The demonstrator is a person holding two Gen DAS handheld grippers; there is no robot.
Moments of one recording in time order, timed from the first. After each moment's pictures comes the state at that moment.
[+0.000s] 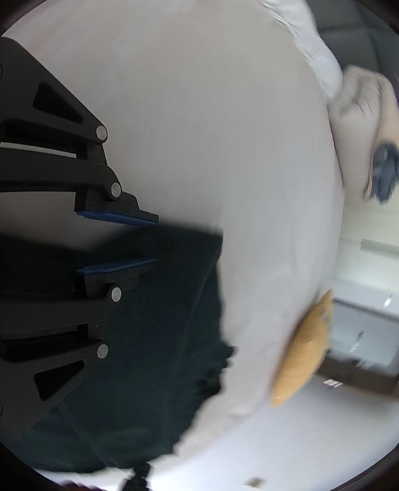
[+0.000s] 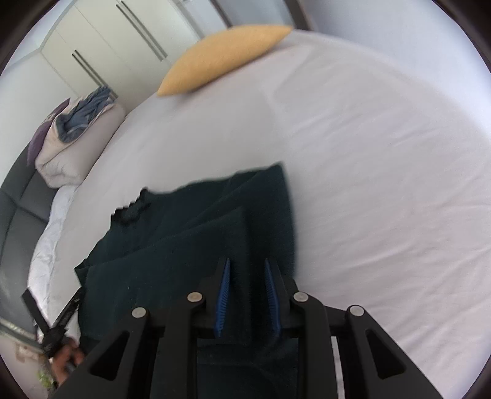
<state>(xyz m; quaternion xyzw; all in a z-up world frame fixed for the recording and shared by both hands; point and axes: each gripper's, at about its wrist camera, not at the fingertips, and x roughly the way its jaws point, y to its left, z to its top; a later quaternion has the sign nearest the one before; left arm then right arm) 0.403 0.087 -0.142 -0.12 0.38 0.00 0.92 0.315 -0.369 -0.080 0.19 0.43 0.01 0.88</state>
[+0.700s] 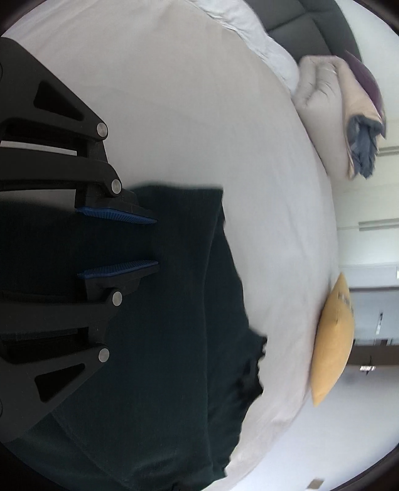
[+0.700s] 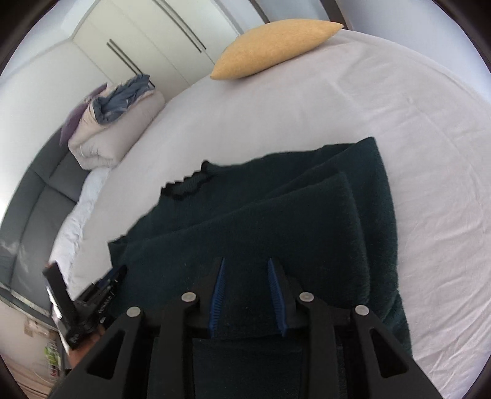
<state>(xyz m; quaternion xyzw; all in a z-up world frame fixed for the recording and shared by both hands) 0.426 0.016 -0.157 0.01 0.39 0.02 0.92 0.315 -0.311 -0.095 0.23 0.43 0.12 0.87</state>
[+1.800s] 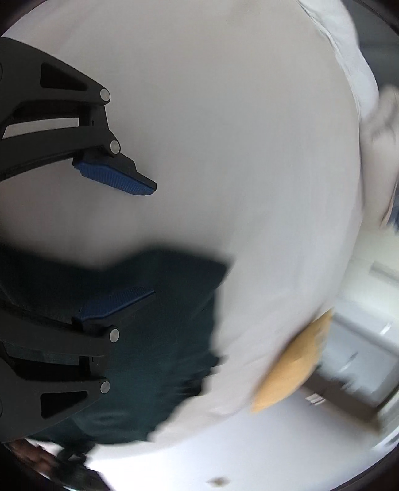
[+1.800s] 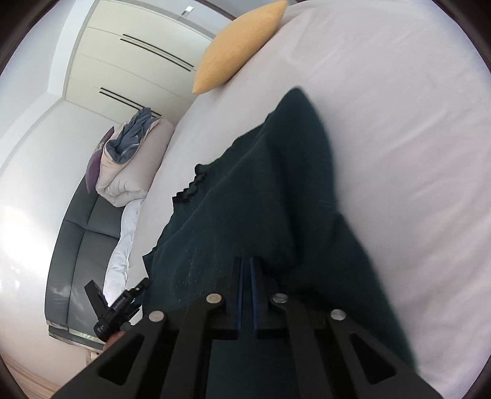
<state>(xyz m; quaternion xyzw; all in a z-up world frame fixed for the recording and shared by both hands) 0.393 0.140 -0.122 -0.21 0.41 0.01 0.89 0.275 -0.364 -0.124 0.36 0.41 0.15 0.82</state>
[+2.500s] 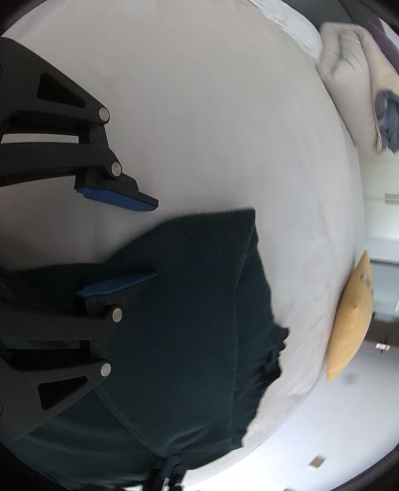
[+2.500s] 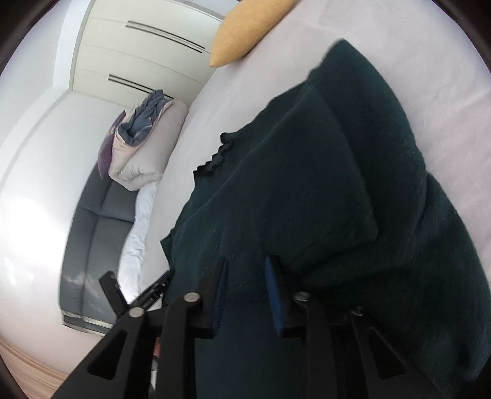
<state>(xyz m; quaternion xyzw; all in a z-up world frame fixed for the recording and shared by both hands) 0.382 0.112 -0.117 -0.02 0.45 -0.07 0.89 0.286 -0.308 -0.130 0.37 0.44 0.20 0.80</state>
